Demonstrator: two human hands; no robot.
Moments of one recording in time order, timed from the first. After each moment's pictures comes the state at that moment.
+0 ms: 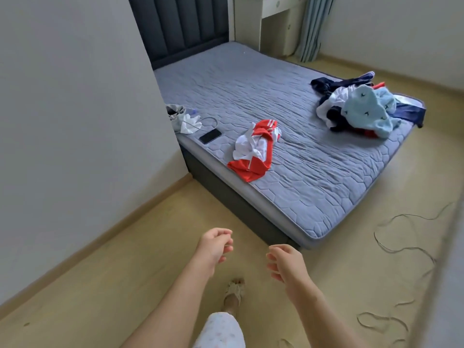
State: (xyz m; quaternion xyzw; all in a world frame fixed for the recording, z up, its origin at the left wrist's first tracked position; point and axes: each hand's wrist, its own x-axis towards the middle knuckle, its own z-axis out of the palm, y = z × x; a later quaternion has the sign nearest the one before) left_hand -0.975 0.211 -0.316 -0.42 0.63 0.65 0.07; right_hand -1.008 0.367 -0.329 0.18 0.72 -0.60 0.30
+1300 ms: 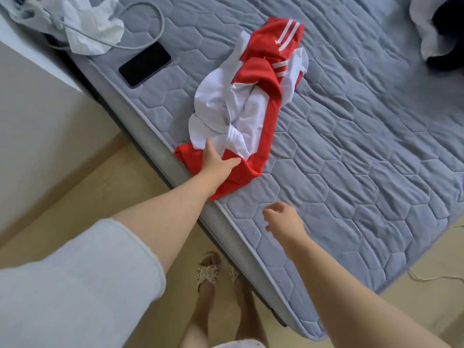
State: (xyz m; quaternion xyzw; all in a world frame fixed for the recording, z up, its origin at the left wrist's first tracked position) left_hand -1.531 0.109 -0.619 -0.45 0.69 0.55 0.15; right_hand -1.508 0.282 -0.590 0.16 0.79 -0.38 0.45
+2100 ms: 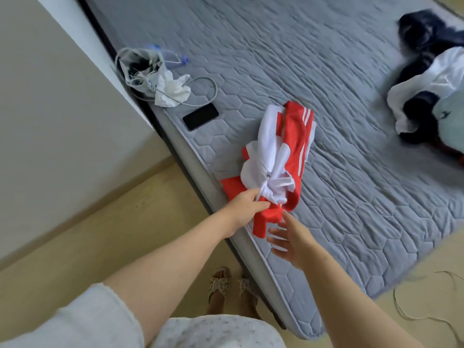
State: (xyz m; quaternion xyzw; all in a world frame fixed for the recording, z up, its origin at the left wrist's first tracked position) left_hand -1.455 0.127 -0.411 -0.27 0.64 0.69 0.19; right_hand -1.488 0.265 -0.434 0.30 0.62 -0.51 0.51
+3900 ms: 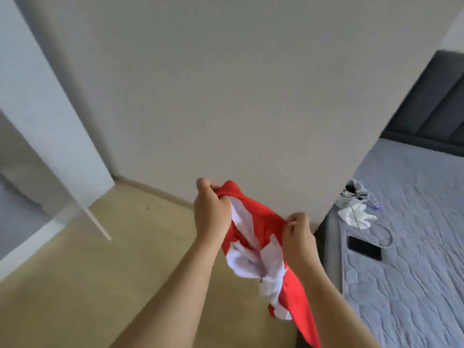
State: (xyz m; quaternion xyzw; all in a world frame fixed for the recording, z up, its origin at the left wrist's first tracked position) left_hand -1.049 0.017 -0.205 -0.68 0.47 0.27 -0.50; right_hand -1.201 0.058 -0.243 -0.49 0.72 -0.39 0.30
